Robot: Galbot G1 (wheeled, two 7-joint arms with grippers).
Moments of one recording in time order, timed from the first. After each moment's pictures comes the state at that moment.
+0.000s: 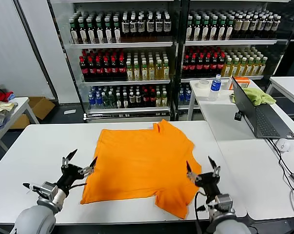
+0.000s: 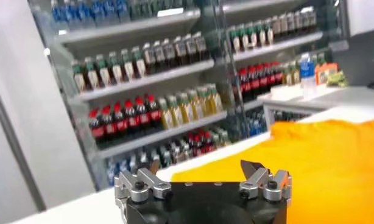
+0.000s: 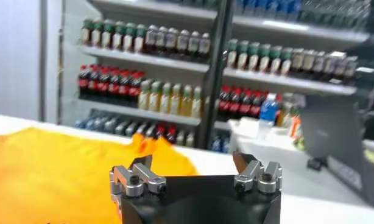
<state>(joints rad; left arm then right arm) 1.49 -0.96 -0.59 -2.03 -0.33 0.27 0.04 -1.59 1.17 0.36 2.16 0.16 -0.26 0.16</state>
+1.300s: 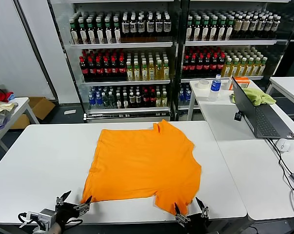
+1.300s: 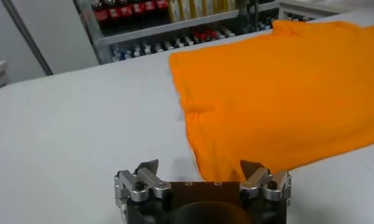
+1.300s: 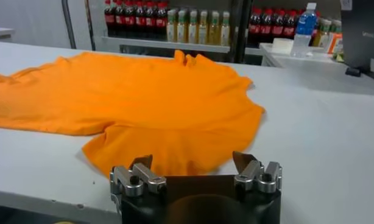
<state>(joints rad) 1.69 -0.99 -0.61 -2.14 -0.51 0.51 -0.11 -1.68 1.17 0.24 2.13 0.21 -0.28 0.27</state>
